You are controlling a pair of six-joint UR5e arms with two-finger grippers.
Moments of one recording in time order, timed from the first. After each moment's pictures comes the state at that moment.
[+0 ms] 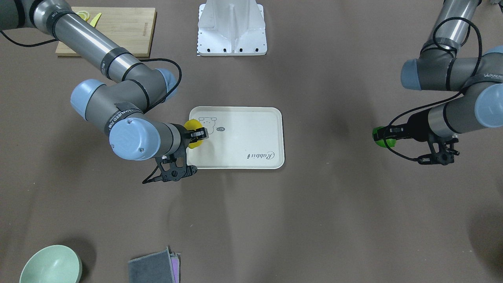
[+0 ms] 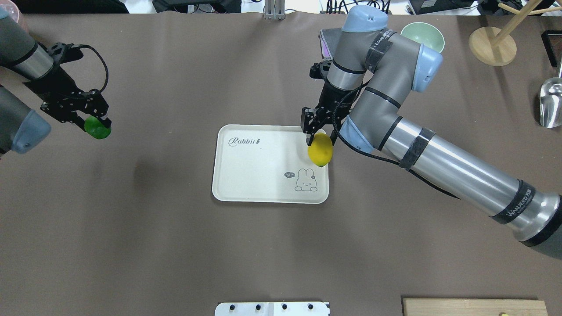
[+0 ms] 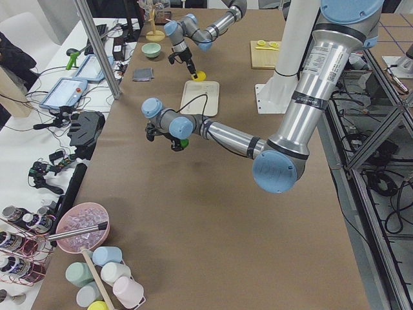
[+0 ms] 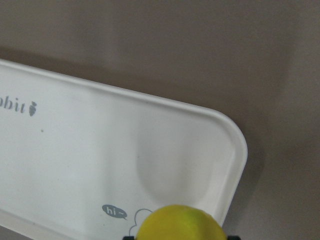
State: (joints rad) left arm -1.06 -1.95 -1.53 -1.68 -2.55 -0.69; right arm 0.77 -0.76 1.23 -1.57 2.54 0.68
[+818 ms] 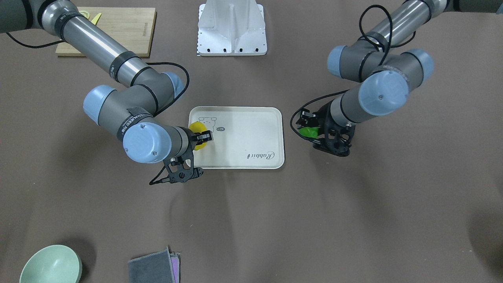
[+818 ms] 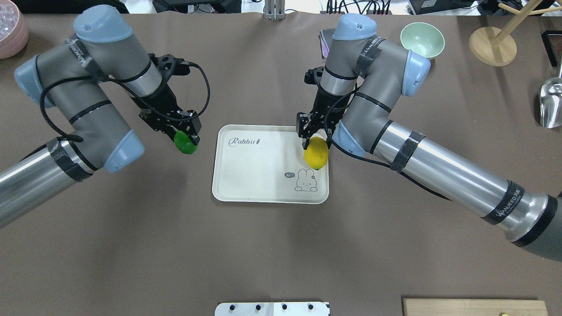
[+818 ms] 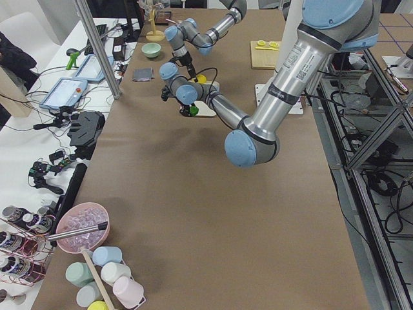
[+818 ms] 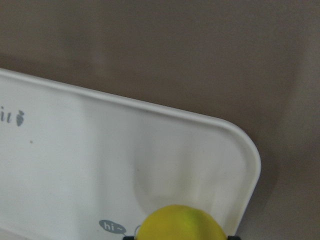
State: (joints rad) left arm -0.81 -2.19 -1.52 -1.68 -2.43 -0.69; right arm 0.76 -0.73 1.17 -1.55 2.53 0.71
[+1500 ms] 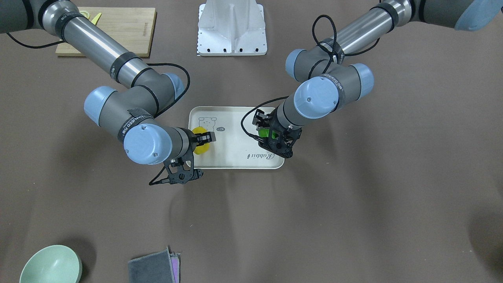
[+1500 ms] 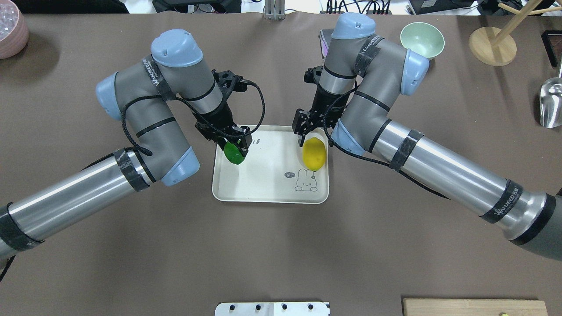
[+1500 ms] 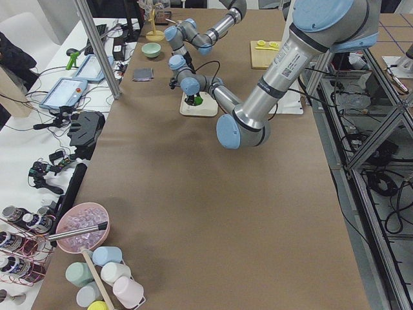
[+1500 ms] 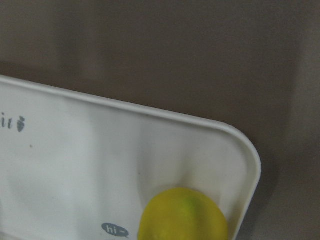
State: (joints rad) left arm -0.70 -2.33 -1.35 -1.83 -2.35 -0.74; right arm 0.76 -0.73 1.17 -1.55 2.53 0.72
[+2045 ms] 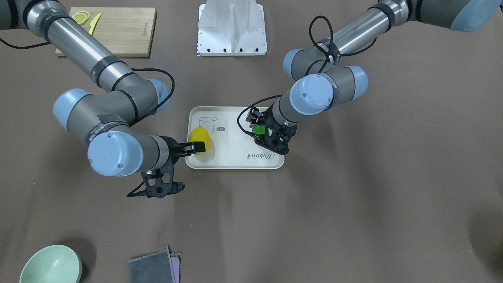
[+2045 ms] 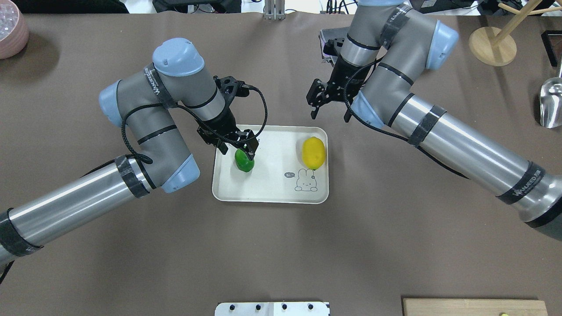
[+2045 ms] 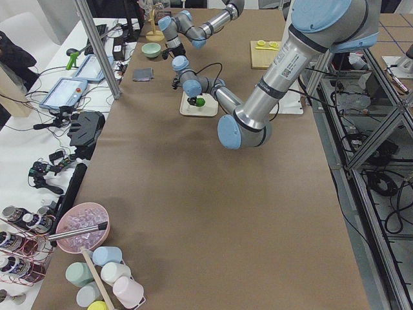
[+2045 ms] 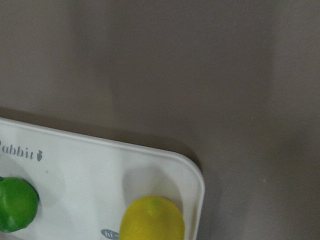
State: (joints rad) left arm -0.69 -2.31 -1.37 -1.88 -2.35 -0.79; right arm 0.88 -0.75 1.19 -1.55 2.58 0.71
